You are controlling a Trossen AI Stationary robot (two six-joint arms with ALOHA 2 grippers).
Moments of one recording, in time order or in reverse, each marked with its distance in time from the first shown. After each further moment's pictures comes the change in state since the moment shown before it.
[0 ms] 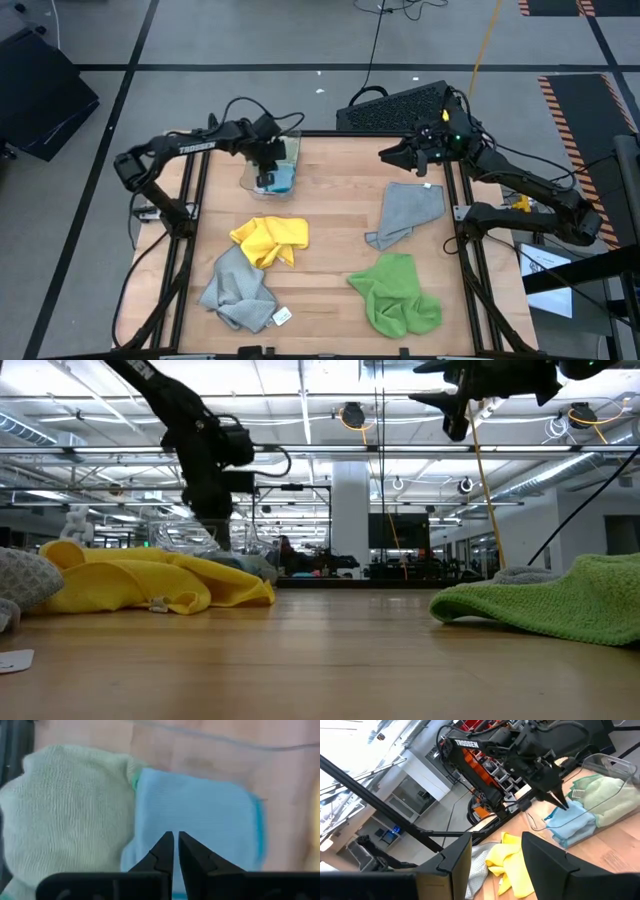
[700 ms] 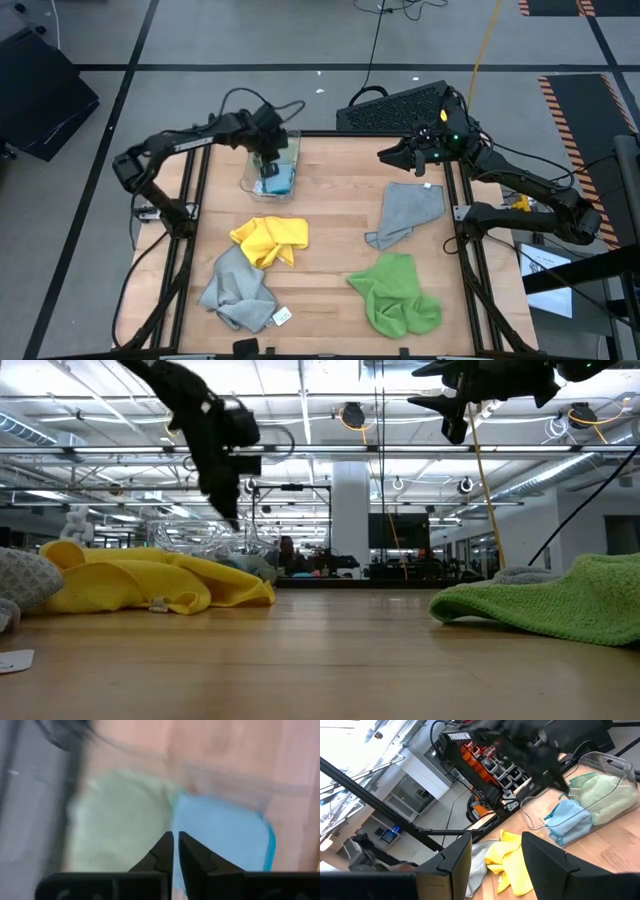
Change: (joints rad) left arm 0.003 -0.022 0.125 -0.061 -0.079 -0.068; right arm 0.000 0.013 0.000 -0.003 0.000 -0.002
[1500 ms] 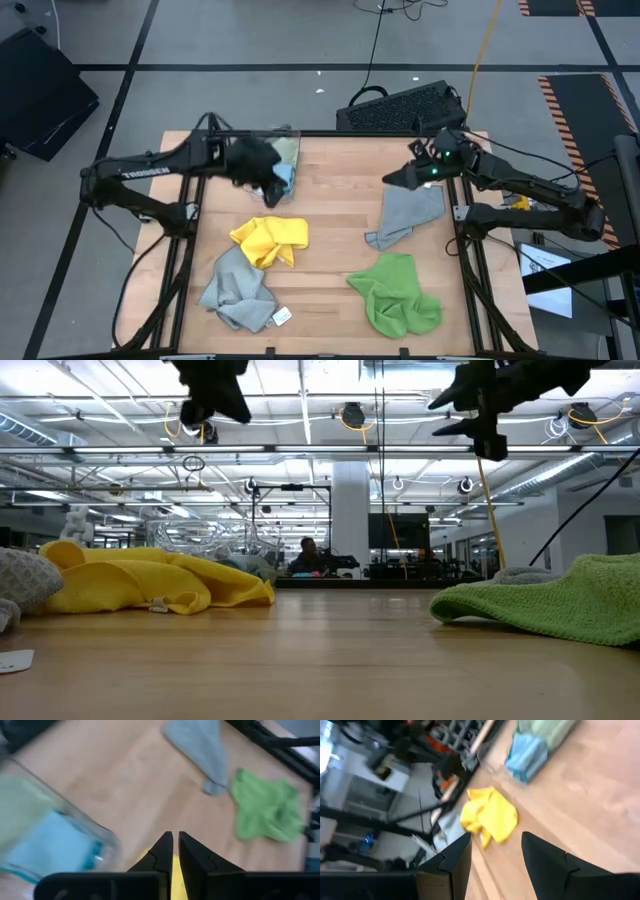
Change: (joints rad) left arm -0.482 -0.315 0.066 -0.060 -0.068 -0.911; right arm 0.175 -0.073 0.000 -0.406 0.255 0.132
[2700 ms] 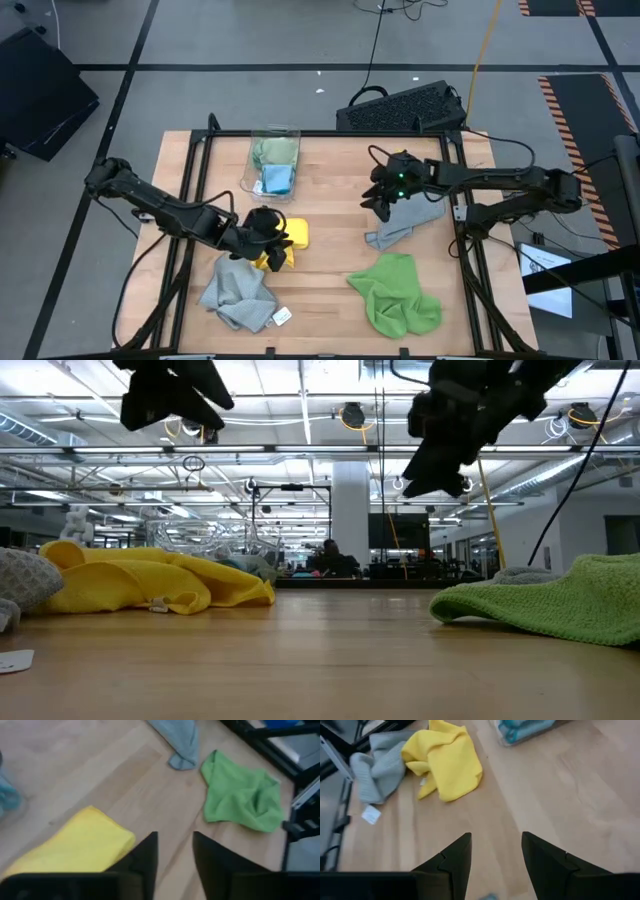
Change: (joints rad) left arm -0.579 0.053 -0.262 0.311 -0.468 -0.515; right arm 0.212 0.363 0.002 0.099 0.190 -0.502
